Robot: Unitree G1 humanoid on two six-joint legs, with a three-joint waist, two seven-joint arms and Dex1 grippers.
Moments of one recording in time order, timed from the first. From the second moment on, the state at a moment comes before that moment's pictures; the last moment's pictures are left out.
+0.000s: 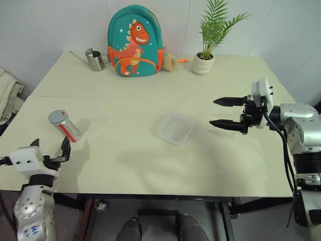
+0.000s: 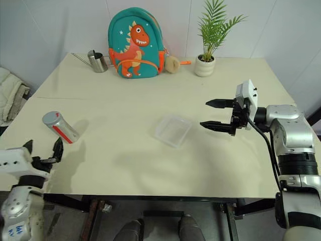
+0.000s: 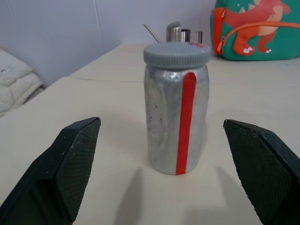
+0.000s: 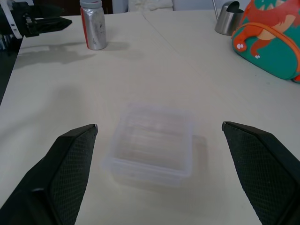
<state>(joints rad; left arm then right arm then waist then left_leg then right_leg) 0.01 0.26 0.56 -0.19 -0.27 0.06 -0.11 -0.79 -0.76 -0.05 0.36 0.45 0.28 1.36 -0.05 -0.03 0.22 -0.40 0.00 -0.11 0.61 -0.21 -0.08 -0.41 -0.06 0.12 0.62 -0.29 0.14</state>
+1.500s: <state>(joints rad) -0.27 0.27 0.45 0.10 -0.22 0.01 0.04 -0.80 -0.73 -0.05 0.32 0.42 0.31 1.34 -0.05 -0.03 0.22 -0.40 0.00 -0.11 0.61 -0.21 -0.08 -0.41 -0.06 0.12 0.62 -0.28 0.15</state>
